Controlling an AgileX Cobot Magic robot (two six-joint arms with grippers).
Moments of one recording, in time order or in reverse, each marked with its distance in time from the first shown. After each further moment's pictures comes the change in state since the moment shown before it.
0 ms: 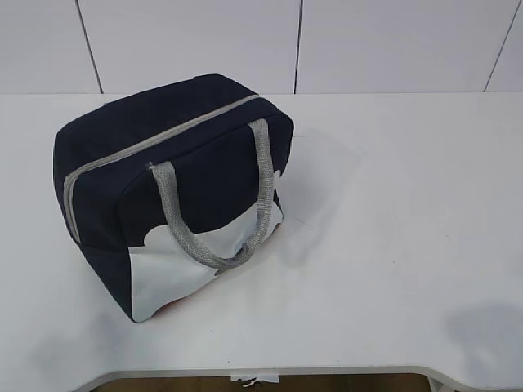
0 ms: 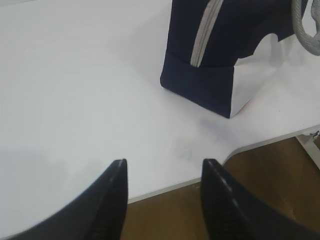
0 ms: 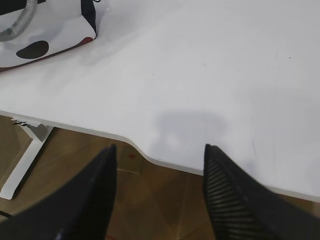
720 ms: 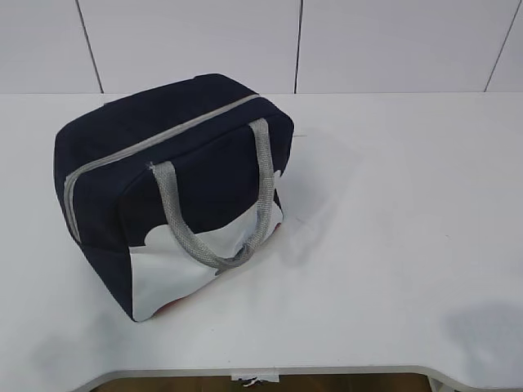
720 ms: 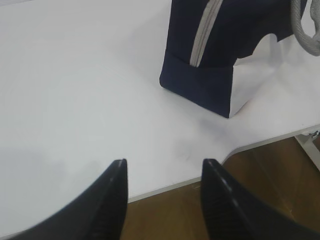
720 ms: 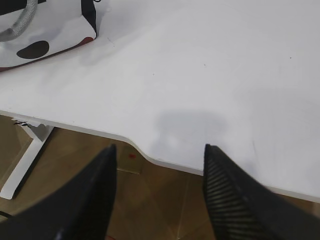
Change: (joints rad) left arm 0.000 0.000 0.000 -0.004 0.000 -0.002; right arm 0.000 0.000 0.000 0.000 0.000 0.000
